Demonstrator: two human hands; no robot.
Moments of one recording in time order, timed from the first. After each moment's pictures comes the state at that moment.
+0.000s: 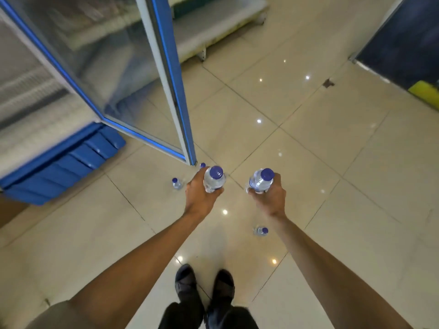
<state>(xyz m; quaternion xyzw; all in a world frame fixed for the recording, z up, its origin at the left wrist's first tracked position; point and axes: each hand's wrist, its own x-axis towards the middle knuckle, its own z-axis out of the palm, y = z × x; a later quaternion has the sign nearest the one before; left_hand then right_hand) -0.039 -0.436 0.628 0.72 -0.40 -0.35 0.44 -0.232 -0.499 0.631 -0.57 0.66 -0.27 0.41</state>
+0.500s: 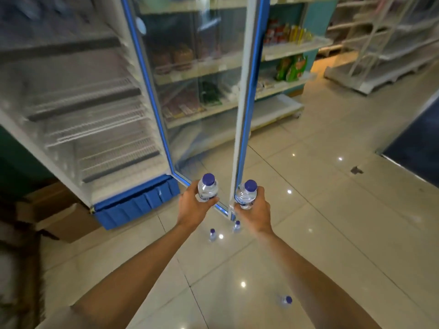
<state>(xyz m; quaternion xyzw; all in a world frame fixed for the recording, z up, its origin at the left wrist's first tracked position) 0.092 -0.337 0.881 0.76 -0.36 -0.20 0.50 -0.071 -0.436 0.854 -0.68 0.48 -0.31 0.46</state>
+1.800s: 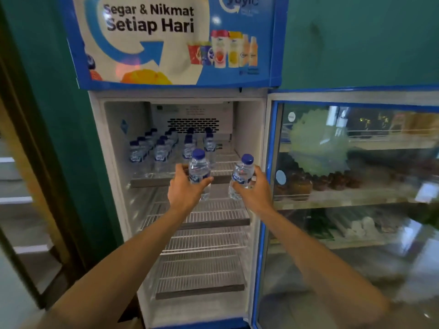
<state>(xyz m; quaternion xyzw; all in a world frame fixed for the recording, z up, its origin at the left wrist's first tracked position) 0.599 -0.419 1.143 0.81 -0.19 0.17 0.52 0.527 -0.608 1.113 -0.77 0.12 -0.39 0.49</state>
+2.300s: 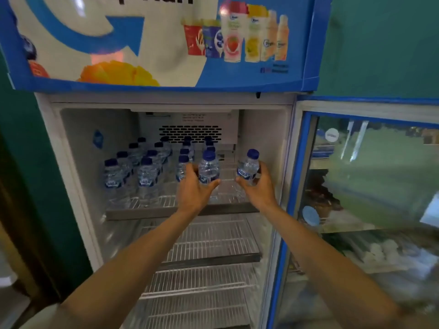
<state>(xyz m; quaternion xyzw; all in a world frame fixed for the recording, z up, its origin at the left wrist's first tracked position) 0.769 -0.520 1.143 0.79 -0.26 0.15 0.54 0.702 -0.699 1.127 -0.77 0.13 -0.41 0.48</state>
